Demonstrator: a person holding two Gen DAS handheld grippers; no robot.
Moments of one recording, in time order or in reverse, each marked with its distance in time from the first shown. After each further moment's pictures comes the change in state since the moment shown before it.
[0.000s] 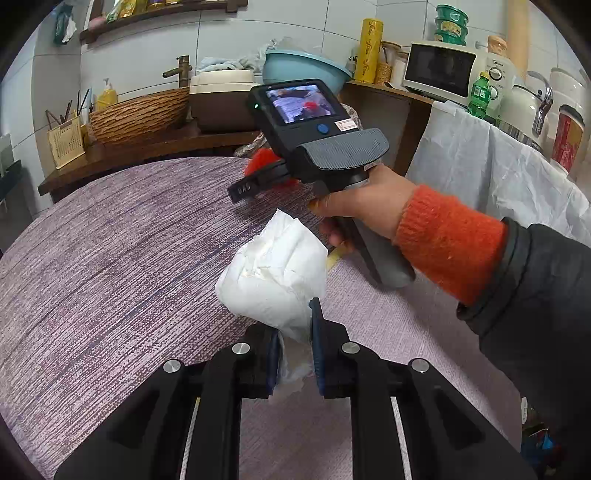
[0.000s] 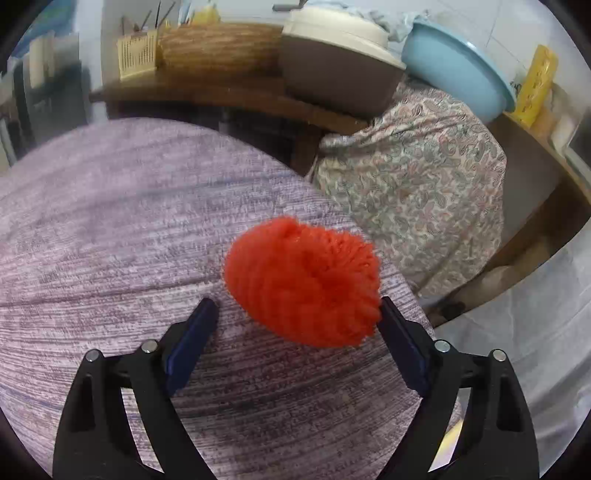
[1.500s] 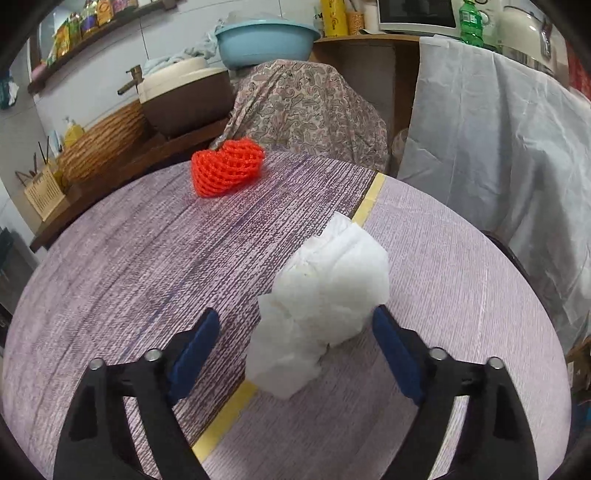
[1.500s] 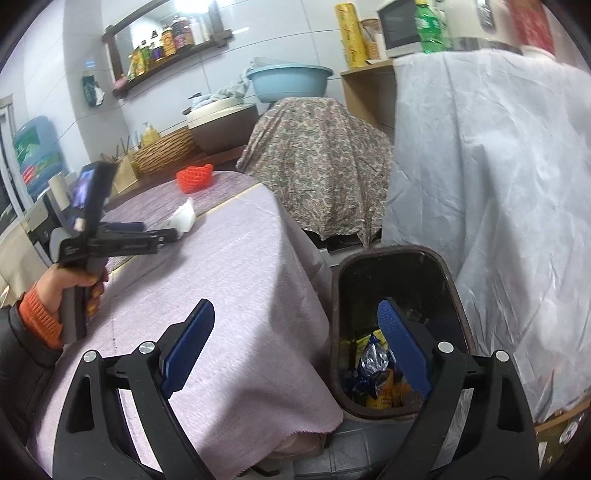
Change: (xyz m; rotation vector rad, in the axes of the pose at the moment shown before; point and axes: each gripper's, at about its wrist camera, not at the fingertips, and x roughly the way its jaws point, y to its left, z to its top) left arm 0.093 -0.048 0.037 0.210 0.126 0.098; right arm -0.260 -0.148 -0.331 0.459 -0.236 0.078
